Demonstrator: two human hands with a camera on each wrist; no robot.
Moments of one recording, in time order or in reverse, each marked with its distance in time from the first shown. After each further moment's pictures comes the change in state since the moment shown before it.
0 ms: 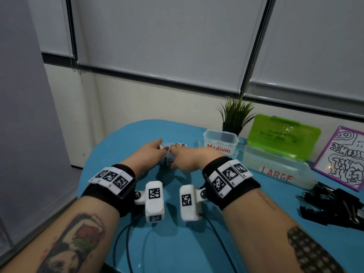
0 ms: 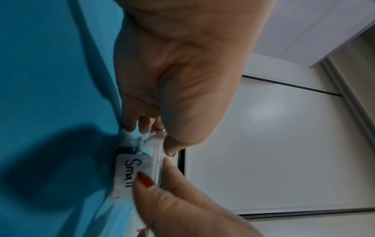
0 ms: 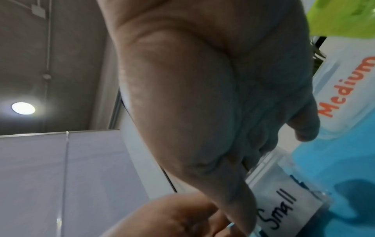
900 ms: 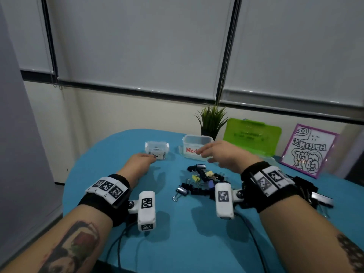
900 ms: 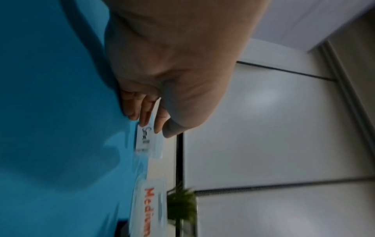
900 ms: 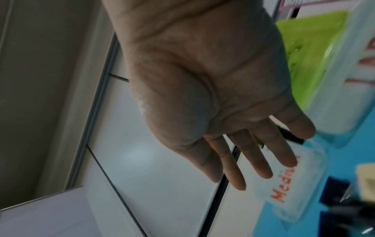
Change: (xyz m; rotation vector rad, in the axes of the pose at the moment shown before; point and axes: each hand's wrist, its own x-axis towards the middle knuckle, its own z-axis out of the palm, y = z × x) left_hand -0.022 0.011 0.028 -0.107 0.097 -0.112; right_hand -0.110 0.112 -0.006 0.780 0.345 0.153
